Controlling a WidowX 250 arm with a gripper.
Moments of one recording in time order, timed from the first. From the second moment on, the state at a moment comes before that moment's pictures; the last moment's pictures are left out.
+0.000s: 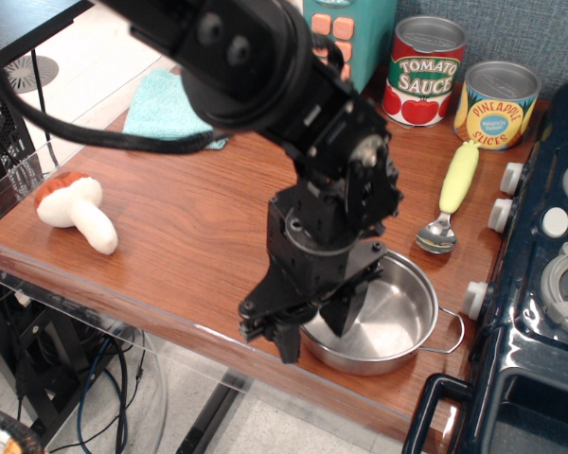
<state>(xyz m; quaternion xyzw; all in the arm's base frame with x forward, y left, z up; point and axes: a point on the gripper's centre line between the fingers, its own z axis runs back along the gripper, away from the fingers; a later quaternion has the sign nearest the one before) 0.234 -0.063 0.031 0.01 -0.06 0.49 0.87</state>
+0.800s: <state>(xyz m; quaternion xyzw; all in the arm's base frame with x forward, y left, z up) 0.244 -0.056 0.094 -0.03 -0.12 0.46 0.88</state>
